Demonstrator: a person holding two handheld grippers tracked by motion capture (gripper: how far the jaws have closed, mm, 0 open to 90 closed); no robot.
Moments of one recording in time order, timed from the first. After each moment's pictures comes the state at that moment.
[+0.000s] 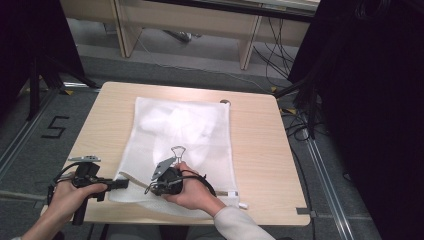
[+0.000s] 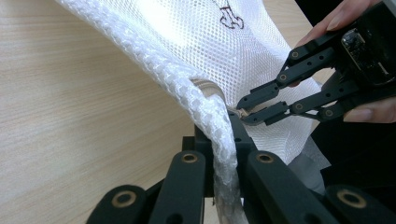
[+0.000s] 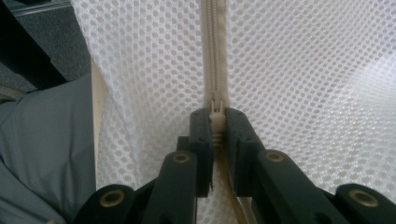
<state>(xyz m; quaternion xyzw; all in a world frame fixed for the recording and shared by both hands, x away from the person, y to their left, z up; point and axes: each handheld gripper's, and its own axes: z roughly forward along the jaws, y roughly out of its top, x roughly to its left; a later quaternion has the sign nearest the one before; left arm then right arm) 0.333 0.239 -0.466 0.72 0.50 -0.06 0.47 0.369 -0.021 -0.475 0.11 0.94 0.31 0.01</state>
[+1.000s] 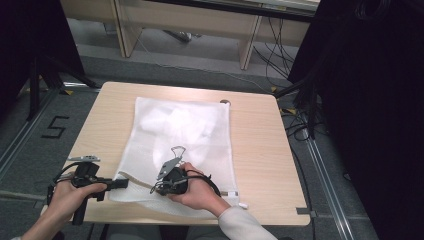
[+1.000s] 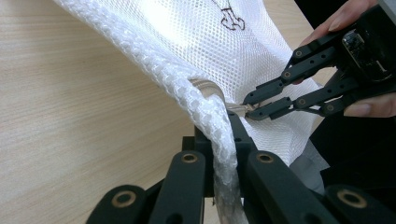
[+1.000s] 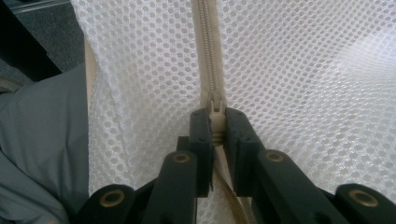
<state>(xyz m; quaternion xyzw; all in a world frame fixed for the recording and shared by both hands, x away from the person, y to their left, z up) 0.335 0.241 -0.466 0.73 0.50 -0.06 0.47 0.371 -0.034 -0.476 0.12 0.95 0.30 0.02</state>
